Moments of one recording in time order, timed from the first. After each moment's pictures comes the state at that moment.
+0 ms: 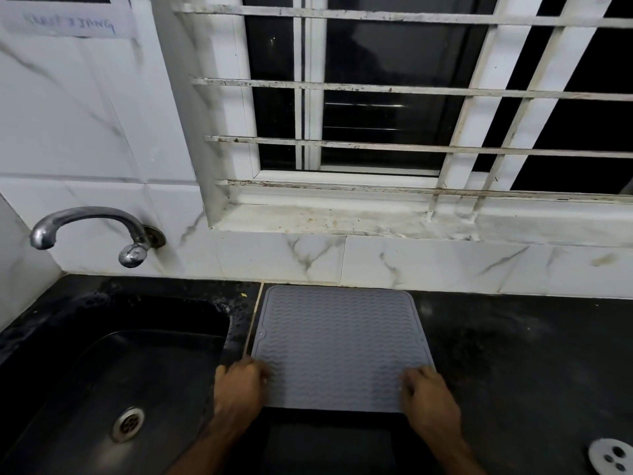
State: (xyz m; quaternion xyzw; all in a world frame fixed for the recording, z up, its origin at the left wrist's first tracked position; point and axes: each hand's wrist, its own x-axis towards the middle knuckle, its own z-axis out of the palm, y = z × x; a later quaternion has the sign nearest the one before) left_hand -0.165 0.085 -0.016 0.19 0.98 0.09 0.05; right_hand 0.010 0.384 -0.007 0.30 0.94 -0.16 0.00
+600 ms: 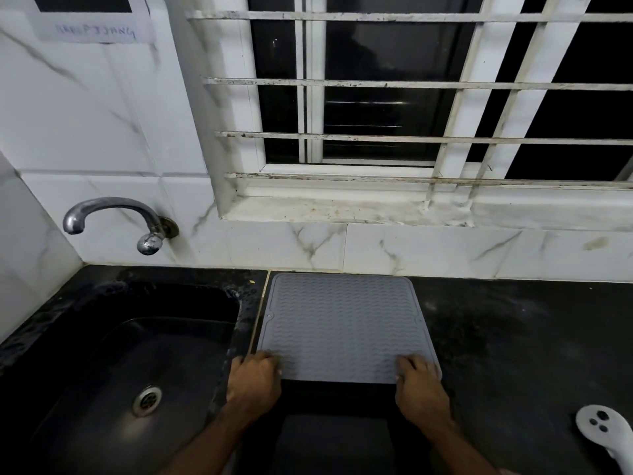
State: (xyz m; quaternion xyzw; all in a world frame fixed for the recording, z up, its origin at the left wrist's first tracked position) left_hand -0.127 0.076 -0.008 0.26 0.96 0.04 0.07; right_hand 0.029 0.362 -0.022 0.28 0.95 -0.12 0.05
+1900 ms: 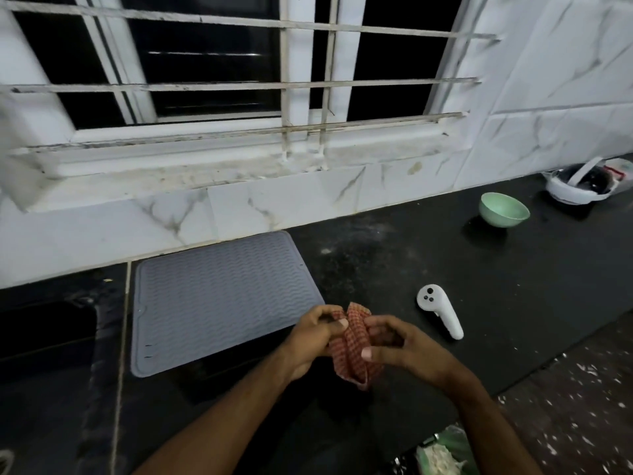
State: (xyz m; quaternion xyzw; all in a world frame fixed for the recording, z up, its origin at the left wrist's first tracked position) left_hand 0.034 0.286 0.043 0.16 0.61 0.56 0.53; right_hand 0.215 0.387 0.084 0.32 0.71 -0.62 -0.05
